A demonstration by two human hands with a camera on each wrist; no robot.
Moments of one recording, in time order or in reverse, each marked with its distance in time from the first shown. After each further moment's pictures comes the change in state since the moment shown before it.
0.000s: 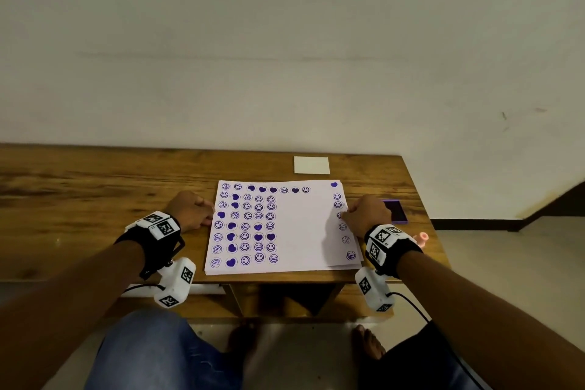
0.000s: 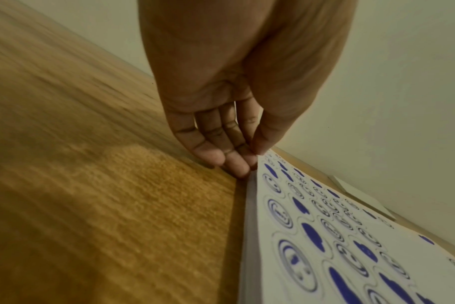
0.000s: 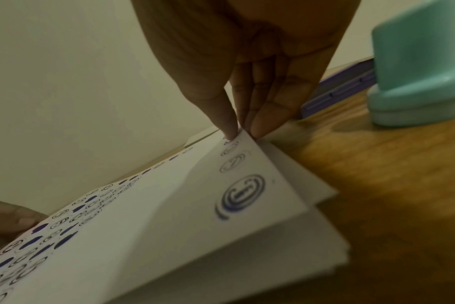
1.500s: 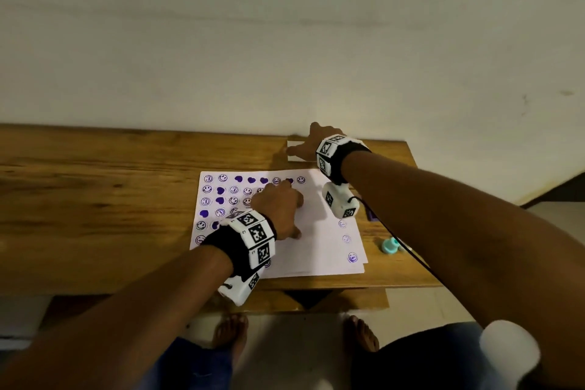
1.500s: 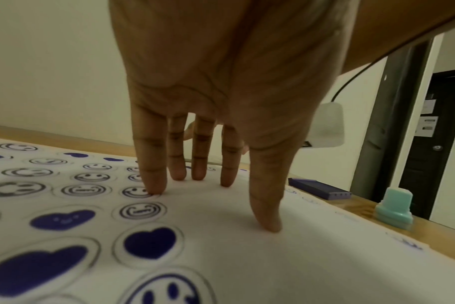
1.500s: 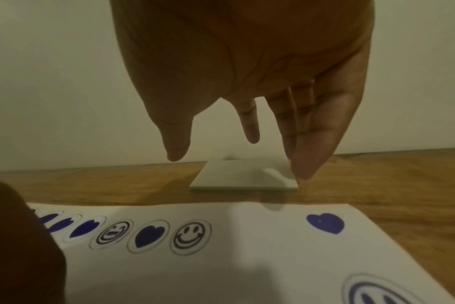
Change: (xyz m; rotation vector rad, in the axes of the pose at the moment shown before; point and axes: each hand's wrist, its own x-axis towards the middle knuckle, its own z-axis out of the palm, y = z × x) left_hand -0.034 0.099 0.125 0.818 -0.272 0.498; right_hand 0.094 -0.127 -0.007 -0.291 -0.106 -0.272
